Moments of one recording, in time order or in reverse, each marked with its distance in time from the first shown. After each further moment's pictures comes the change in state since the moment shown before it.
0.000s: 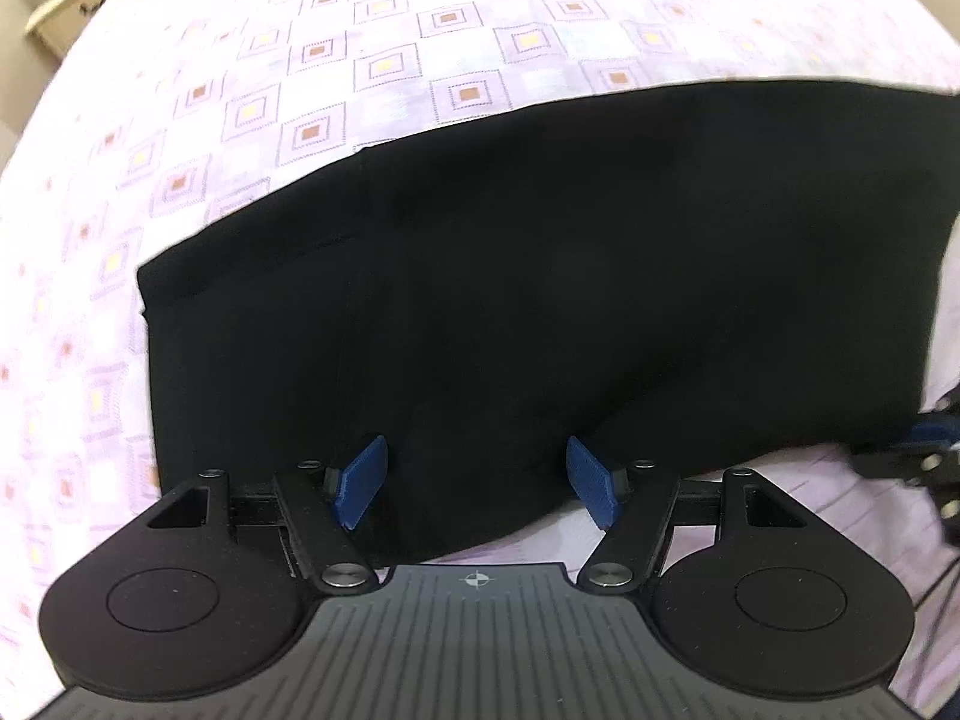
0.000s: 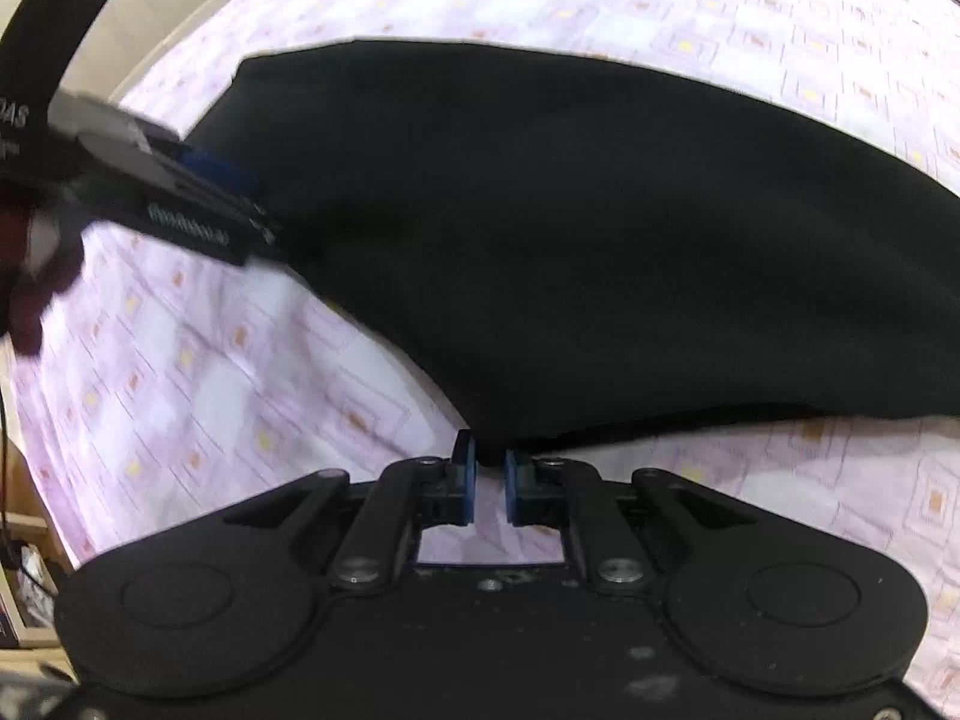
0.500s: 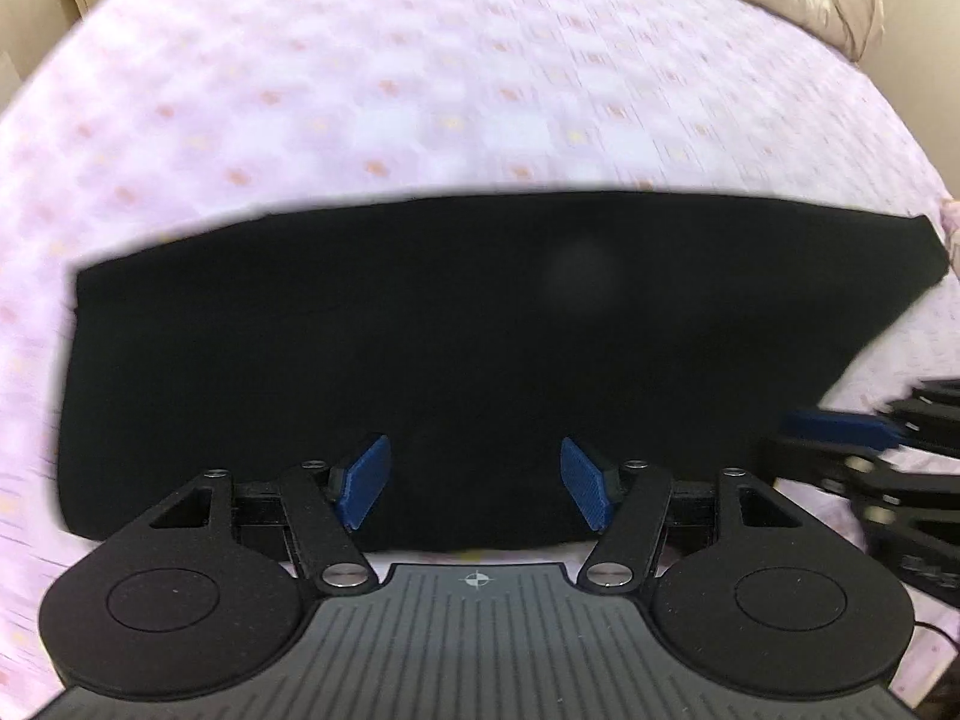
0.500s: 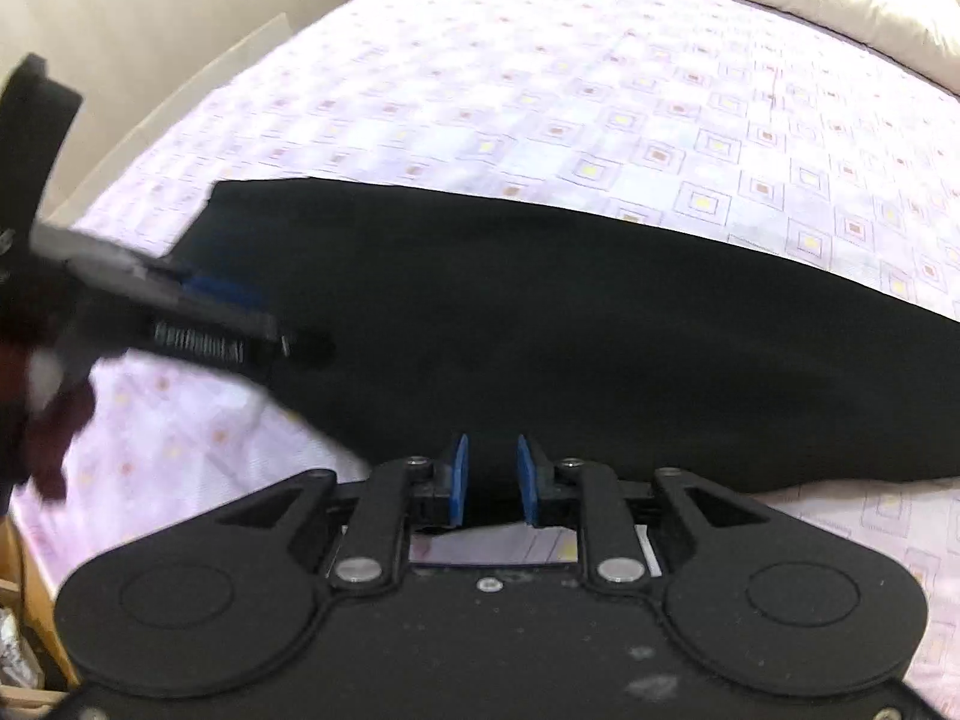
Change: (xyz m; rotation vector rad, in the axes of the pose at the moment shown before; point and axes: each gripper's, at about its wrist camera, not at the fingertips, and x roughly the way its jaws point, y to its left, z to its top) left arm -0.038 -0.051 -0.001 -0.195 -0.102 -0.141; right arm -0.038 -0.014 0.006 0.042 -0.186 -0.080
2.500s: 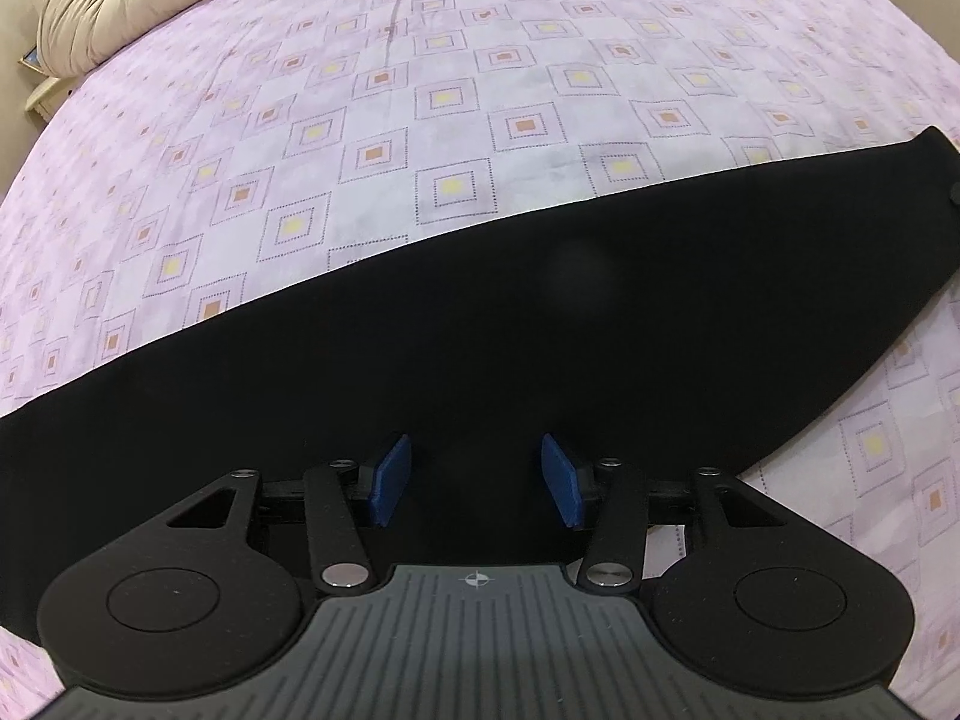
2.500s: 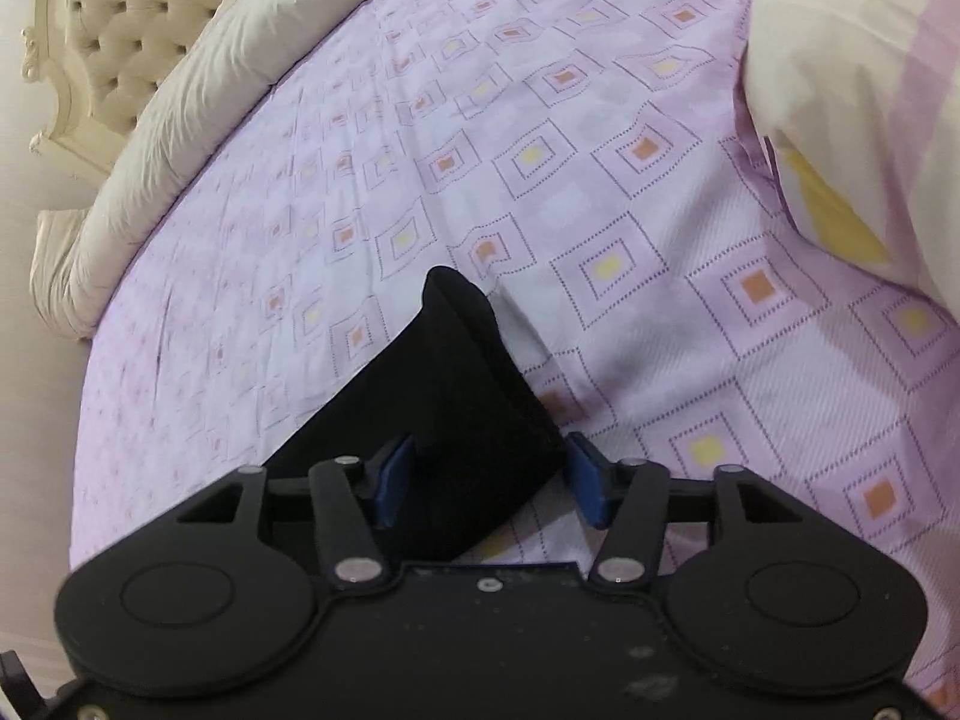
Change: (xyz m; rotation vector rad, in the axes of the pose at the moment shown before) left arm 0.085 -0.255 0.036 0.144 -0.020 0.249; right arm -0.066 -0.561 -0.093 0.849 -0.151 -0.010
